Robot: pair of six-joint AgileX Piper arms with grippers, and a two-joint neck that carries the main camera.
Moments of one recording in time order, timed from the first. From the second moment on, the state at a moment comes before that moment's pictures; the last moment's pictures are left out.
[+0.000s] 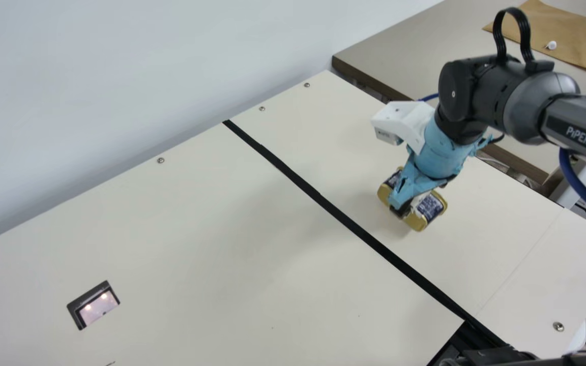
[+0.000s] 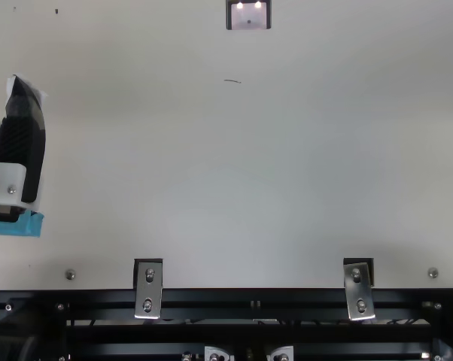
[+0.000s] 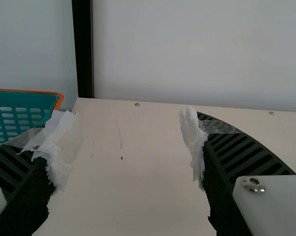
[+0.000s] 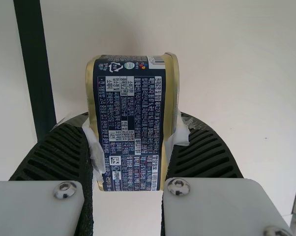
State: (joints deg) left arm -2.8 30.1 -12.5 -86.3 3.2 77.0; right arm -36.1 82.1 -51.7 -6.2 49.2 -33.9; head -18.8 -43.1
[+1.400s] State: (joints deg) left arm -2.8 30.1 -12.5 -86.3 3.2 77.0; right arm -18.9 60.7 -61.1 14.3 53.2 -26.7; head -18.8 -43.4
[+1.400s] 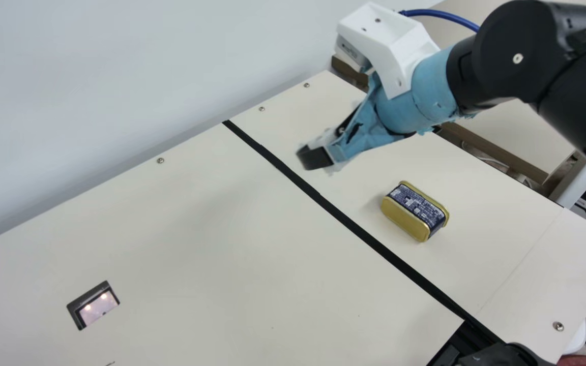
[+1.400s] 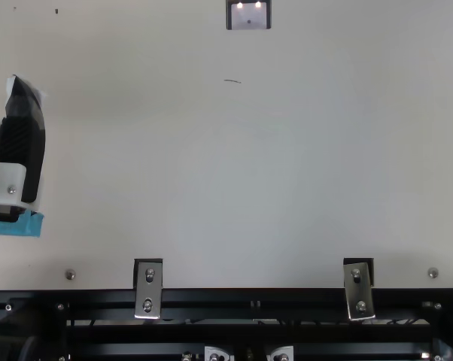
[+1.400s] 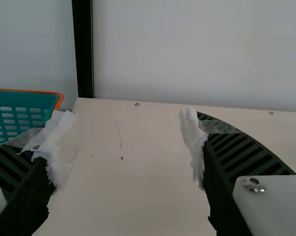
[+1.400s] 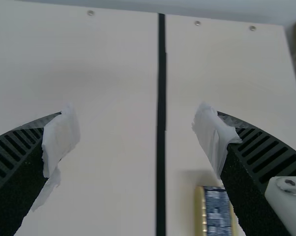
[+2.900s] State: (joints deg) left arm -2.8 30.1 -12.5 -86.3 3.2 77.0; right arm -12.2 46.1 -61.6 36.5 69.9 0.0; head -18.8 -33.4
